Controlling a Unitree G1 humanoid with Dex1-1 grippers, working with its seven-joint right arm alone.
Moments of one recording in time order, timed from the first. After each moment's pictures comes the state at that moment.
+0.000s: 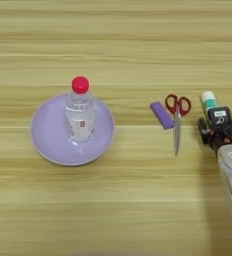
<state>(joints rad) -0.09 -0.25 -0.16 0.14 -0.15 0.29 0.03</state>
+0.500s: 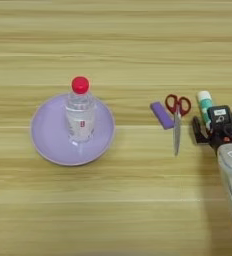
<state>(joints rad) -0.09 -0.25 -0.16 0.14 -0.15 0.27 0.03</state>
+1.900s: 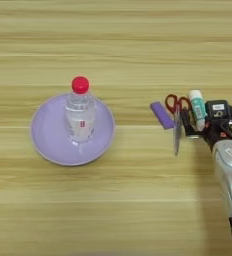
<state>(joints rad) -0.08 -0.22 -0.16 0.08 -0.06 0.18 0.05</state>
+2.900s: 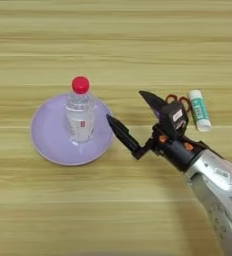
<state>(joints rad) 0.15 -0.22 0.20 -0.54 0.24 0.28 0.49</state>
